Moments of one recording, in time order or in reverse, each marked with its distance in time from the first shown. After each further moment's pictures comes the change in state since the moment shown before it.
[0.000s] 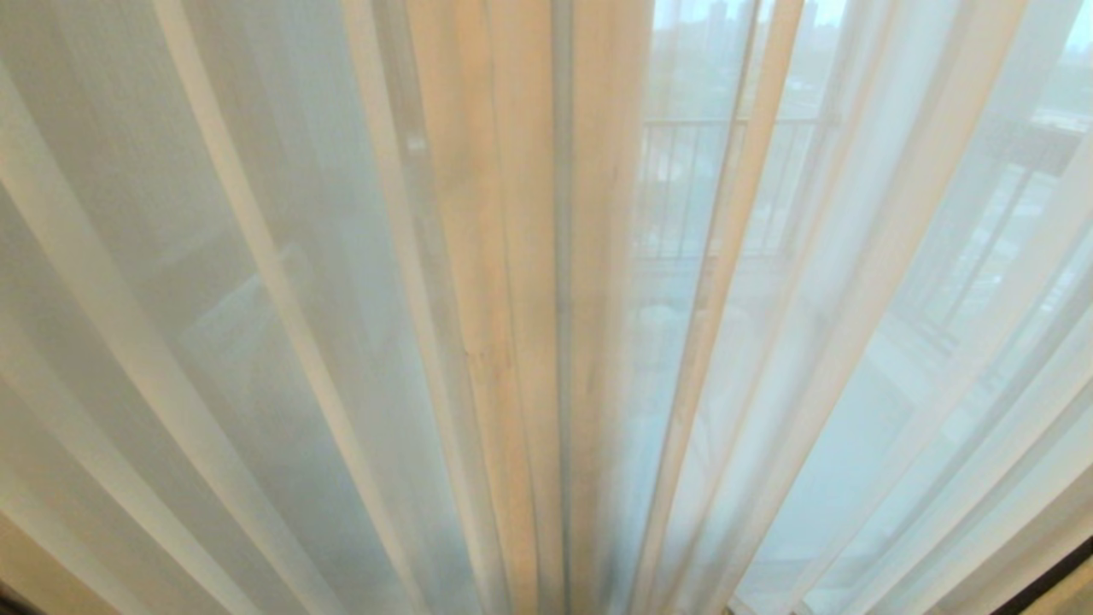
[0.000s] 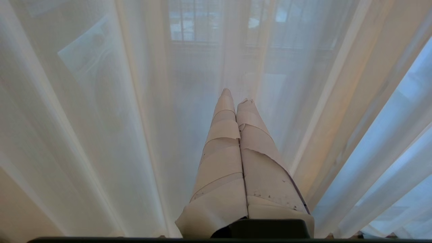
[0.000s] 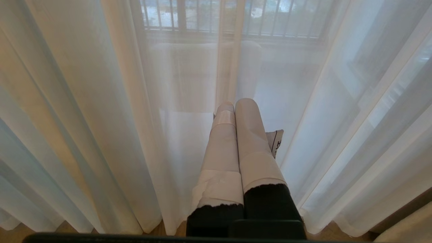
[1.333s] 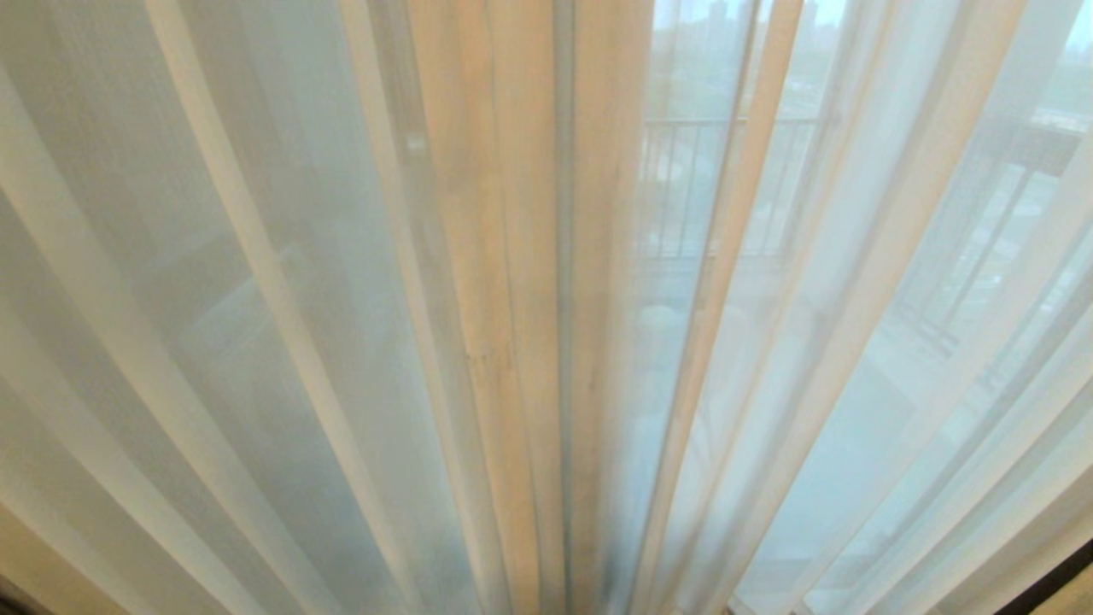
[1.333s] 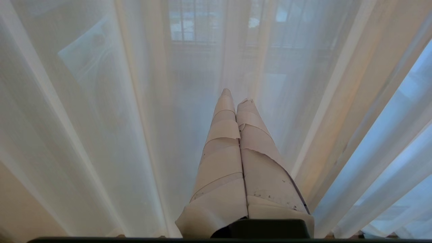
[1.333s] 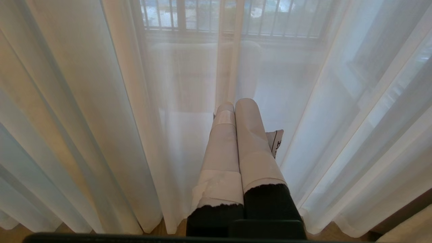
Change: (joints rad) left arm 0.000 0.000 0.000 0.001 0.000 0.002; right arm -0.001 0.000 0.000 0.000 0.000 0.000
